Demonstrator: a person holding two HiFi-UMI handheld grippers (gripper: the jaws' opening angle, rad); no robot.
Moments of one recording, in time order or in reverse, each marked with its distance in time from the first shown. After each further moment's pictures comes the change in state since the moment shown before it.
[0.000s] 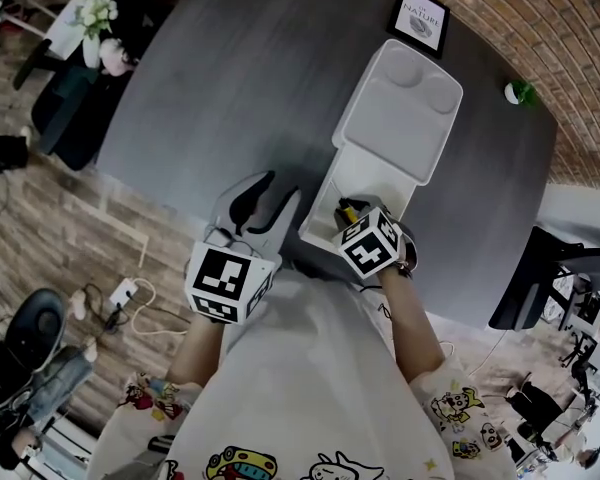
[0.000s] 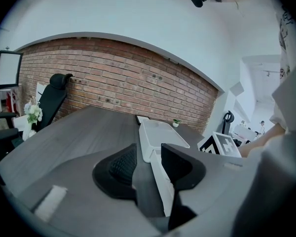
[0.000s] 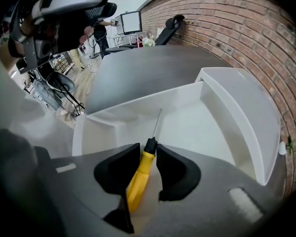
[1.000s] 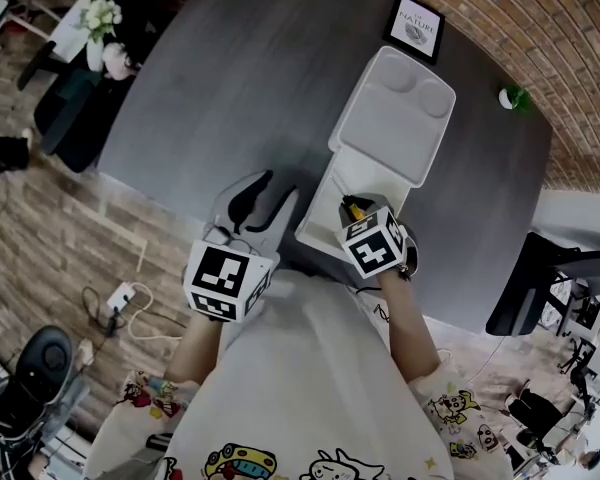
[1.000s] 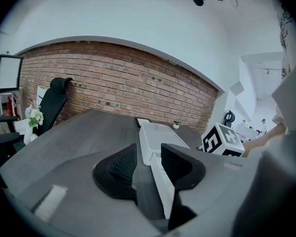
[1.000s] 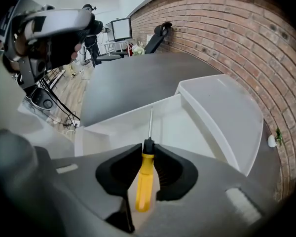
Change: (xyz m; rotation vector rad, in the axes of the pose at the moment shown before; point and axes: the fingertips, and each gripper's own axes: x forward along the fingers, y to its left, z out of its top) left arm -0.001 0.004 0.005 0.018 -0.022 0.013; right arm -0.020 -0.021 0.016 0.084 -0.057 -0.076
